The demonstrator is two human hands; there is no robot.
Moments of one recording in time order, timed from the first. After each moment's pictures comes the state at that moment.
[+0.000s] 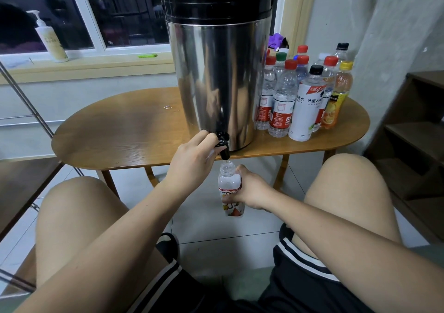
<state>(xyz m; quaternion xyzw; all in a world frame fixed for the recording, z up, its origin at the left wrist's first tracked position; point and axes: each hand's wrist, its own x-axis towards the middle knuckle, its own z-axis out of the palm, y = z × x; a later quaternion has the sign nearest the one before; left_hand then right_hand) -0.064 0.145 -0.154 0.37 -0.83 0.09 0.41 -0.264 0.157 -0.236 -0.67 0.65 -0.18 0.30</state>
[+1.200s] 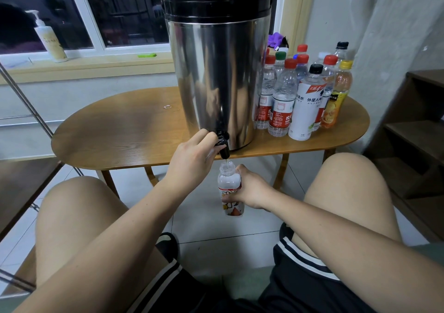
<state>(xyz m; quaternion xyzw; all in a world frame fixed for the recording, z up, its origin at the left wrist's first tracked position) -0.064 0.142 -0.154 0.36 -0.83 0.10 0.41 -0.265 0.155 -0.239 -0.68 0.65 -0.18 0.30</state>
